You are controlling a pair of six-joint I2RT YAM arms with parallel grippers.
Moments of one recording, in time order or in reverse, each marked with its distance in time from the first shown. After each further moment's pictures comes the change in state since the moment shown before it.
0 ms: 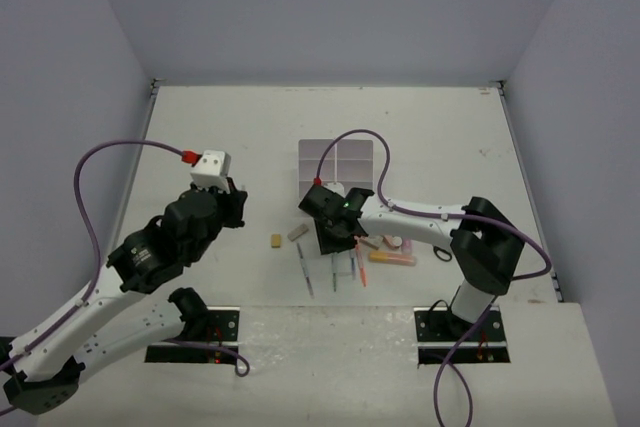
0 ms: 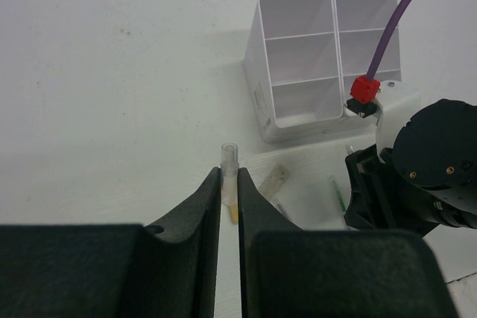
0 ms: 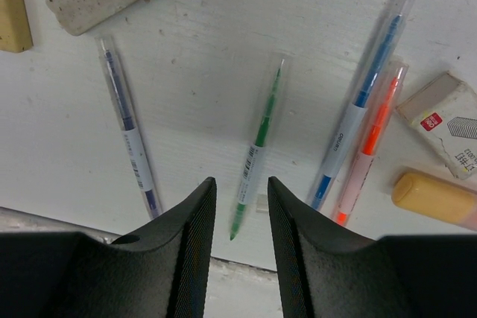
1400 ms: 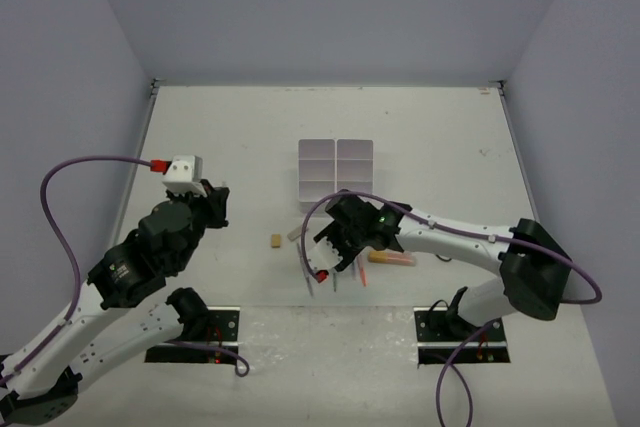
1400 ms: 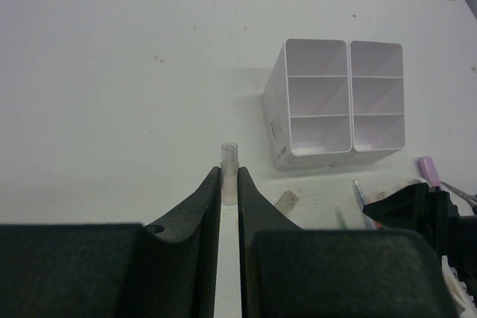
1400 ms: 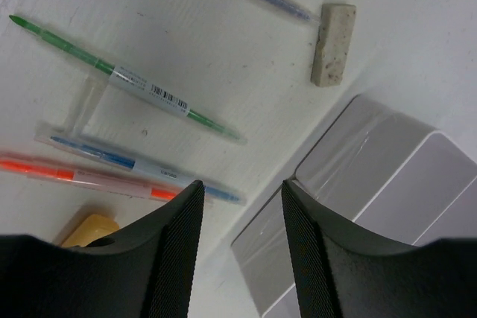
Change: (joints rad) left arm 0.015 -0.124 -0.013 0.001 -0.090 -0.001; right arm -0.022 -0.265 -0.248 0.196 -0.293 -2.090
